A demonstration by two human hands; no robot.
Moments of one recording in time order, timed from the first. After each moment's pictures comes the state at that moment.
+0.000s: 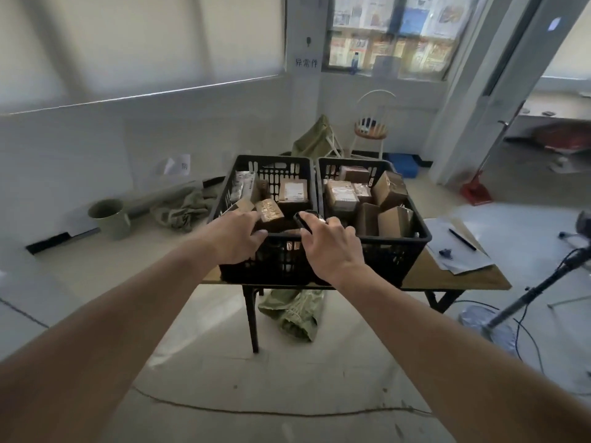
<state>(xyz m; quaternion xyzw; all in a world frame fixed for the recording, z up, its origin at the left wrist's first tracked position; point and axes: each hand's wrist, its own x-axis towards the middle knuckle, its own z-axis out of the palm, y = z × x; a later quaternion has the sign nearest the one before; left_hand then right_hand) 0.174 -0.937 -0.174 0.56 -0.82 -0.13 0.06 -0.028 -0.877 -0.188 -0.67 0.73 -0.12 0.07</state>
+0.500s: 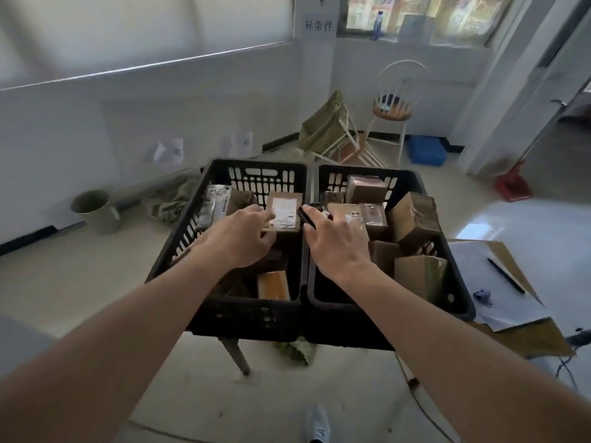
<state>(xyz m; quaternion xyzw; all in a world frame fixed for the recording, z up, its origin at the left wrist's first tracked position) 0.067 -1.176 -0.241 0.57 -0.81 -0.09 0.08 -0.132 -1.133 -0.238 -0.70 0.71 -0.10 0.05</state>
